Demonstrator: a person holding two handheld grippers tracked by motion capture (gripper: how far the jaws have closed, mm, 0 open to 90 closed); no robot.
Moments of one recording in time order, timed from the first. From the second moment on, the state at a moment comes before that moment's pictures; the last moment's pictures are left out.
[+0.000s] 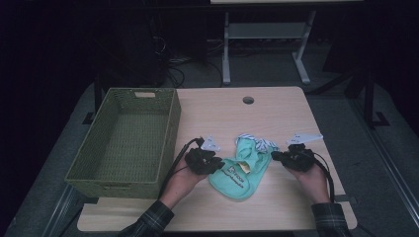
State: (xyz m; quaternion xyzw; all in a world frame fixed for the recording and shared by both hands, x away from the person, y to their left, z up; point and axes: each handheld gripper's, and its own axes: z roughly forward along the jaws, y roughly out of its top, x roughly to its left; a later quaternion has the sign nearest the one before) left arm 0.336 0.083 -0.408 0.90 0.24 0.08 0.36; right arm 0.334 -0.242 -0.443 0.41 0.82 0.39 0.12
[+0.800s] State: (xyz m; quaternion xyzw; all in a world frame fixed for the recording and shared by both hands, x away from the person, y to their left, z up) left arm 0.366 0.039 -0.443 0.92 0.21 0.04 0.31; right arm 0.305 -0.192 -0.468 0.34 0.86 0.36 0.06
